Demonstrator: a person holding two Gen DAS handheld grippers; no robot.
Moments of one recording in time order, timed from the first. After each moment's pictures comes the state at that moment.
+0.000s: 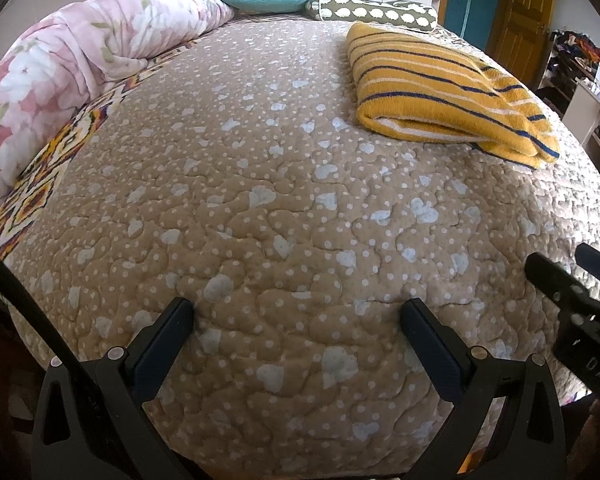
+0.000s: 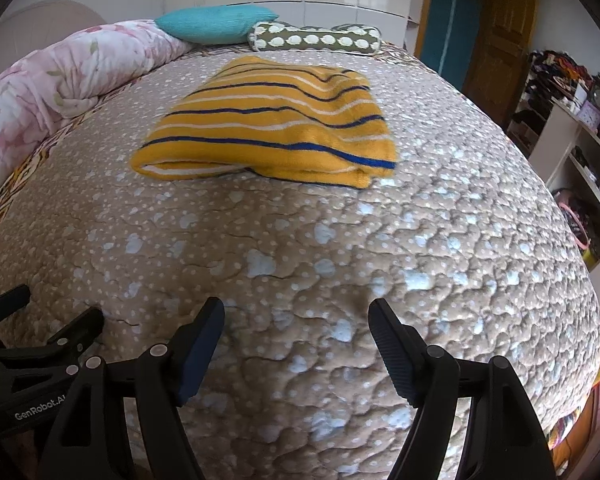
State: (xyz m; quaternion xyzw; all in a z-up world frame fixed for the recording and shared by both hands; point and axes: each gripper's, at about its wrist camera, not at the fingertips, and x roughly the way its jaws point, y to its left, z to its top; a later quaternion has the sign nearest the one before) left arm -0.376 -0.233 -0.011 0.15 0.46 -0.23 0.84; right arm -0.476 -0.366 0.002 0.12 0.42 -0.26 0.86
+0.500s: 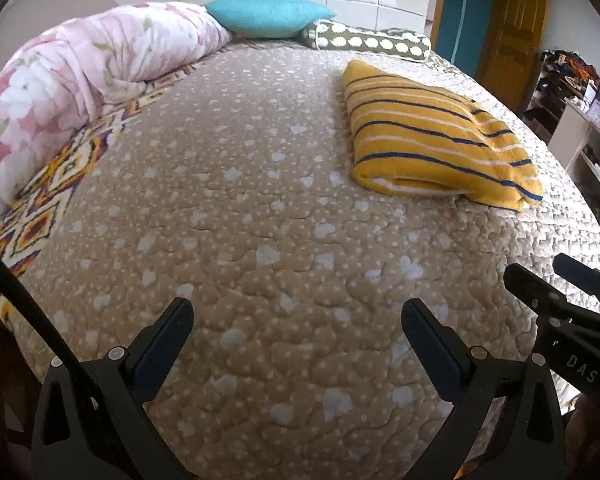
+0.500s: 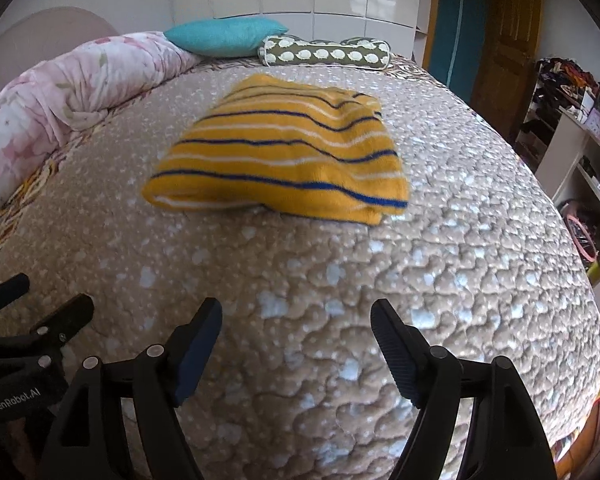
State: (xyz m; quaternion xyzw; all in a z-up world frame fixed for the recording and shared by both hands) left arm -0.347 -0.235 0.010 0.12 0.43 -0.25 0.86; right arm -0.463 -0.378 0.018 0.13 0.40 -0.24 0.88
